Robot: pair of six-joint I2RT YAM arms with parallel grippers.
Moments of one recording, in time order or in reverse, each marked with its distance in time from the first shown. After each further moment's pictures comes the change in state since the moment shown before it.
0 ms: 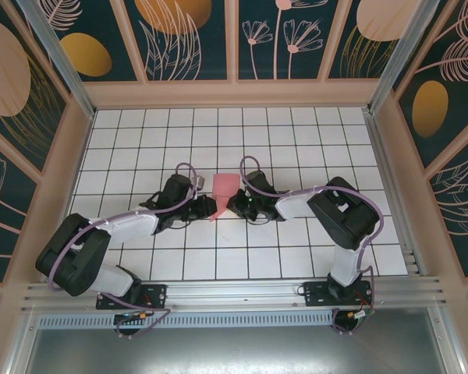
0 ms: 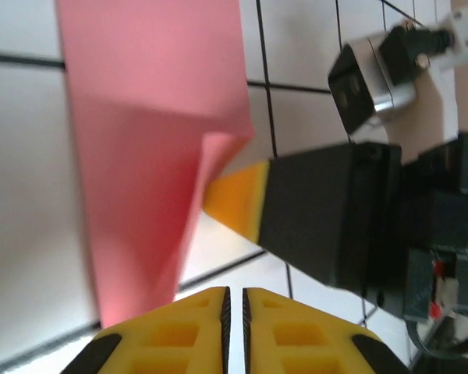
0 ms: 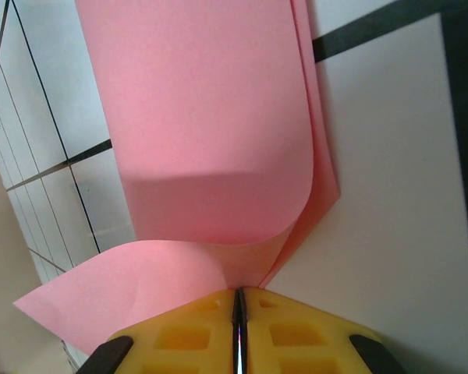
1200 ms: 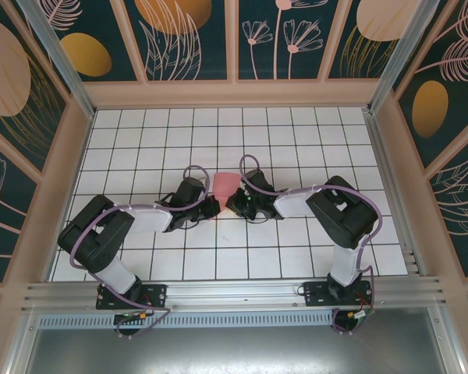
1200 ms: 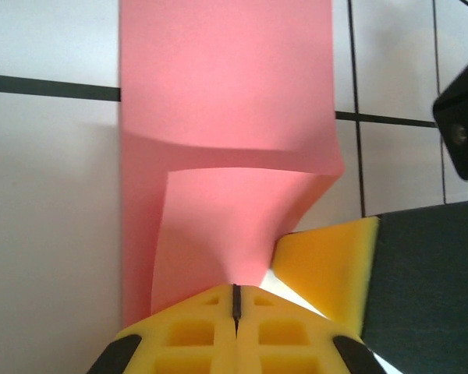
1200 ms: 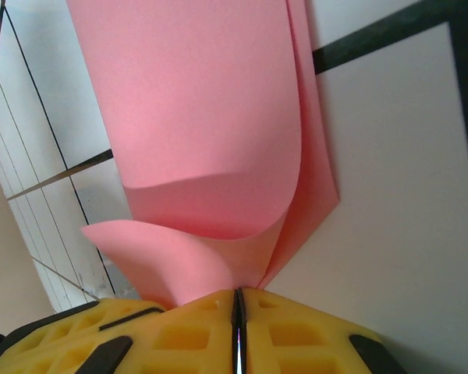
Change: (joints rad) left arm -0.056 0.209 0.047 0.101 -0.194 -0.006; right arm 0.001 0.013 0.026 -0.027 0.004 0.022
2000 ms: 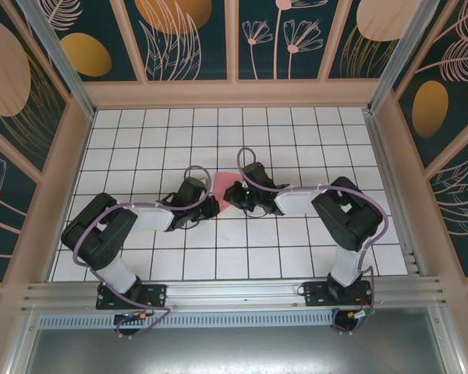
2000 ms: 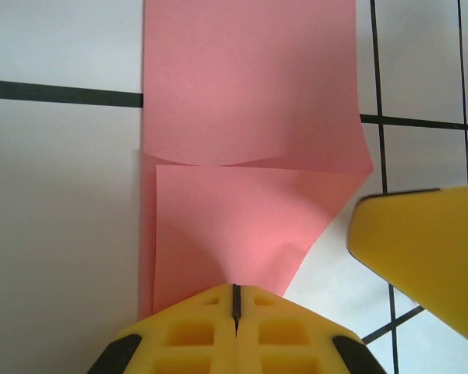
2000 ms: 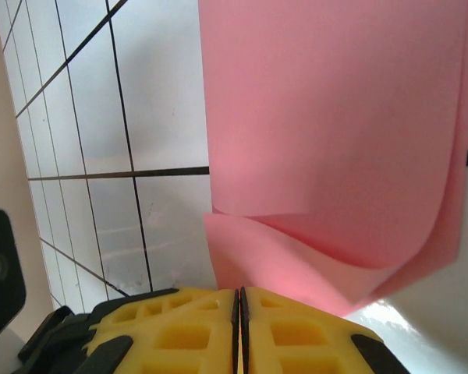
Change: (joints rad) left arm 0.000 0.022 0.009 0.000 -0.020 0.017; right arm -0.011 -0.031 0.056 -0.014 0.007 -0.148
